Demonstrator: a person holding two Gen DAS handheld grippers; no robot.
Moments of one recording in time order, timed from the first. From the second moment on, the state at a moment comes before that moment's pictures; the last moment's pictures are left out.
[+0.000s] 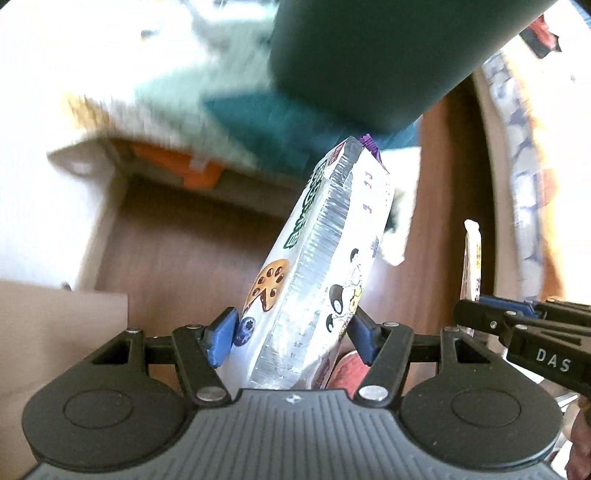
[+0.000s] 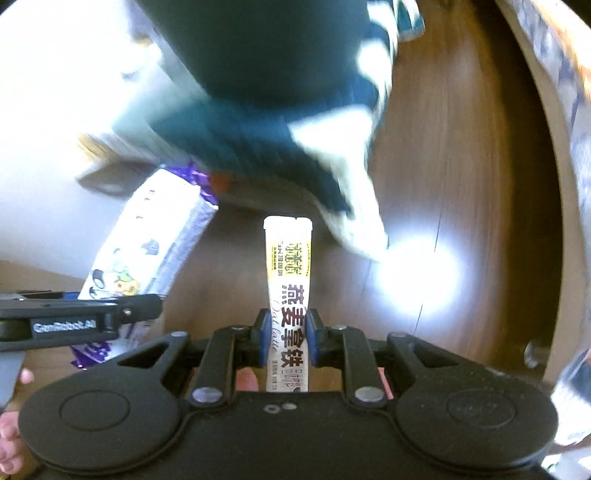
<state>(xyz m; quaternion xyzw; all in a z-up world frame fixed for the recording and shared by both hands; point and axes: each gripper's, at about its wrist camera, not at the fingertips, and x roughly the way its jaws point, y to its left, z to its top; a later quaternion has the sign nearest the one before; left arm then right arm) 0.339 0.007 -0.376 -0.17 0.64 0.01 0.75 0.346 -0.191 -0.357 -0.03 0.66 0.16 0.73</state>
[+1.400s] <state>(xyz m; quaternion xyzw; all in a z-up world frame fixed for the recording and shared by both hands) 0.590 0.027 -0.151 -0.13 0.54 0.00 0.83 0.558 -0.150 -0.128 -0.03 0.48 0.20 0.85</state>
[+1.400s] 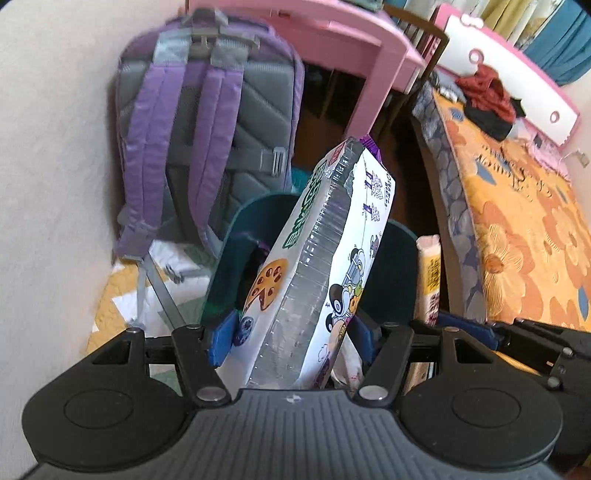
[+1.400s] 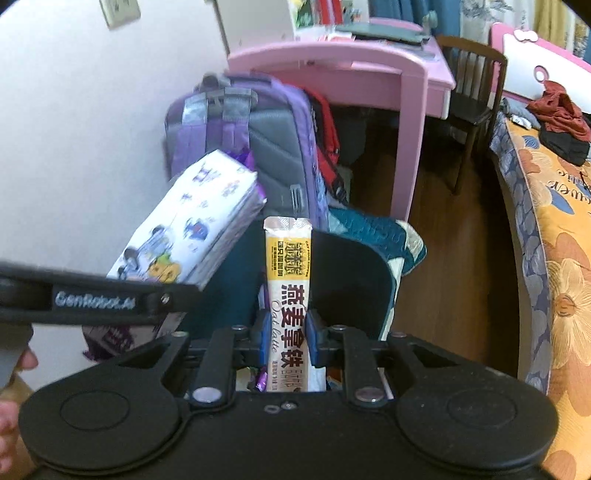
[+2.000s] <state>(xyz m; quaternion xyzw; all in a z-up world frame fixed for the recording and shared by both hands) 0.630 0.020 -0.244 -0.13 0.63 0.02 0.76 0.589 -0.127 -0.211 -0.09 0.56 0.18 0.80</state>
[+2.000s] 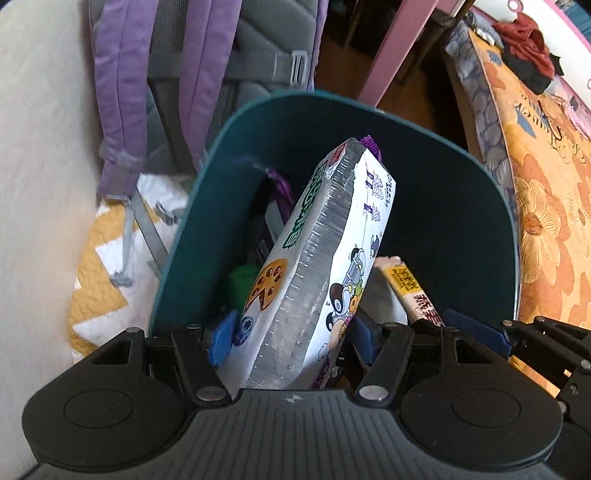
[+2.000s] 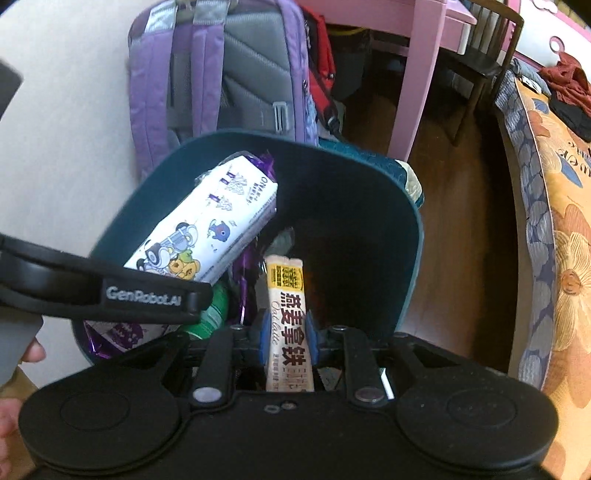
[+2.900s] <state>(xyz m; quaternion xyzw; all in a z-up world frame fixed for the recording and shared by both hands) 0.555 0.007 -0.122 -0.06 0.55 -0.03 0.83 0.540 -0.154 -0.132 -0.05 0.53 0.19 0.83</state>
